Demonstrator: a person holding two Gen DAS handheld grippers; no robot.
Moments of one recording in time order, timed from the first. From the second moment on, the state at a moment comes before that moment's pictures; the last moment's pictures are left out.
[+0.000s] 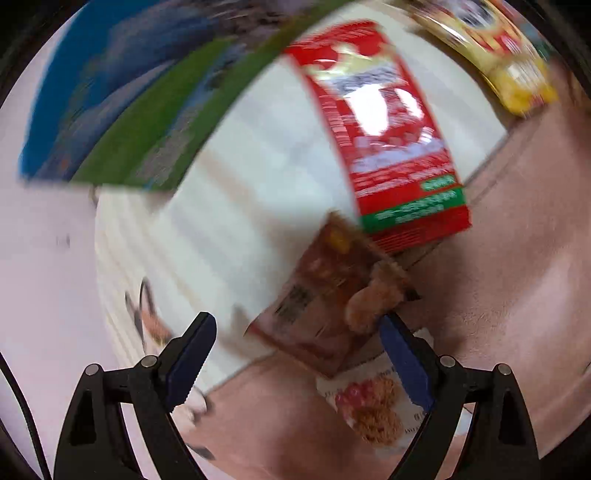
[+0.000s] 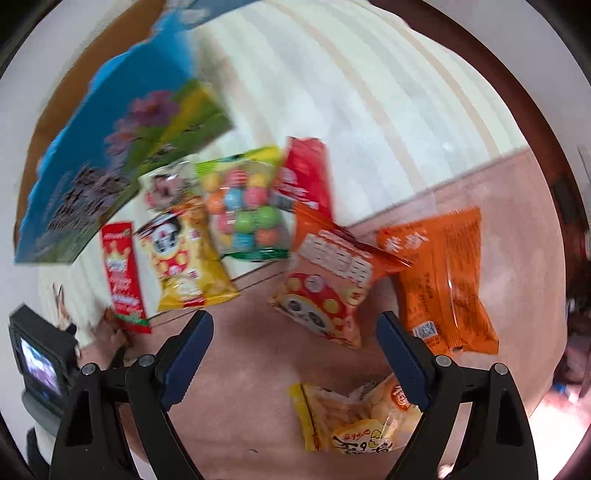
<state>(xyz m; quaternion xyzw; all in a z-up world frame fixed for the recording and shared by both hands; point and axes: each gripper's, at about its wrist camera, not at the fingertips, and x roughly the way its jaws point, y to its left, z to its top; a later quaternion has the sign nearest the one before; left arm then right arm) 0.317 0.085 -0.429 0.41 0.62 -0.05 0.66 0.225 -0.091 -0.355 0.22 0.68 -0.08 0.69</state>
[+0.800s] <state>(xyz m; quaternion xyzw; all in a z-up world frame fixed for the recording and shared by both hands) 0.336 0.187 -0.426 0.00 0.73 0.04 0.68 0.241 -0.011 -0.418 0.07 0.74 0.02 0.67</state>
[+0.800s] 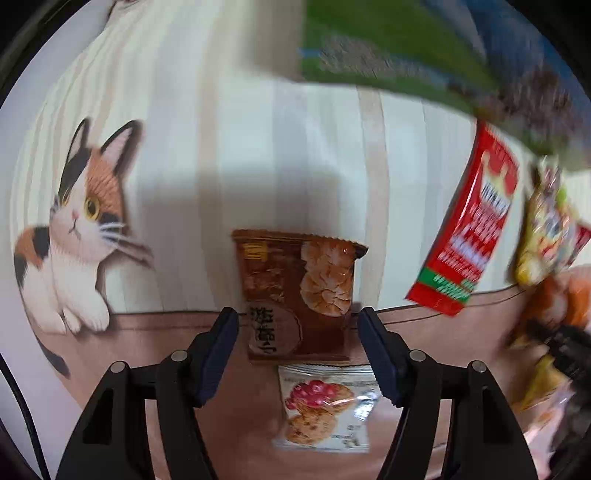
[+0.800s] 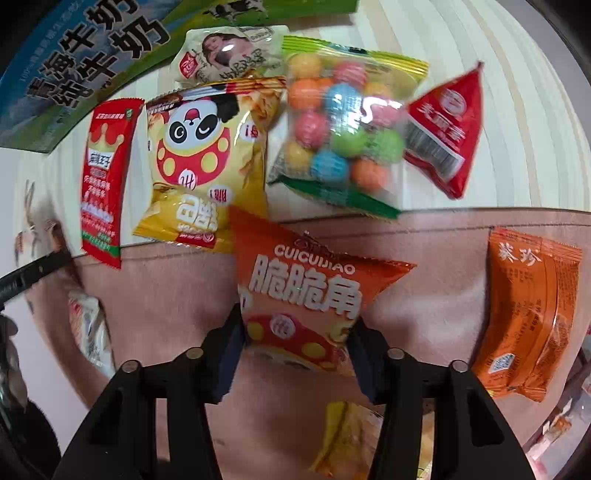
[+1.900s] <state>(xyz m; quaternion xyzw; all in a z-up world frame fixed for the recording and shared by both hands) 0.345 0.165 -0.215 -0.12 0.60 -0.03 0.79 0.279 0.030 -0.257 0.11 0.65 0.16 0.73</state>
